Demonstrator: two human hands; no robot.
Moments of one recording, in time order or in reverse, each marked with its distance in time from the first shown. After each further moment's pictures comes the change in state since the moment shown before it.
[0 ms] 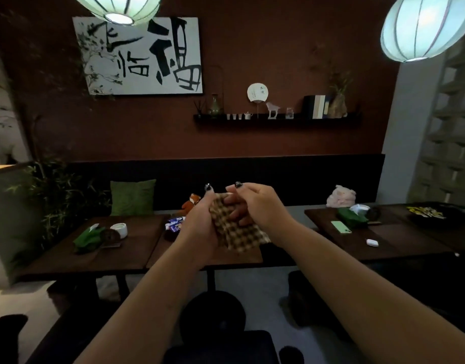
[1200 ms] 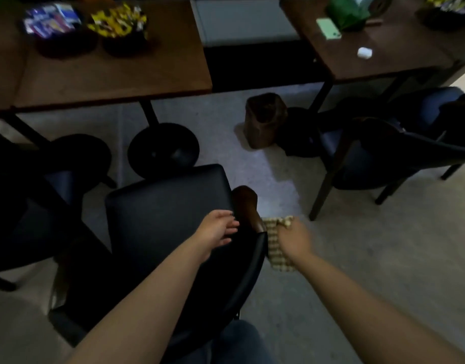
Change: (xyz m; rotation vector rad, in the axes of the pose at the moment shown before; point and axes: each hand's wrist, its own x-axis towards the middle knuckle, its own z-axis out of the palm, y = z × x) left_hand 0.110 -0.440 -0.081 0.520 -0.054 -0.827; right_hand -0.143 0.438 -0.082 -0.450 0.282 1.054
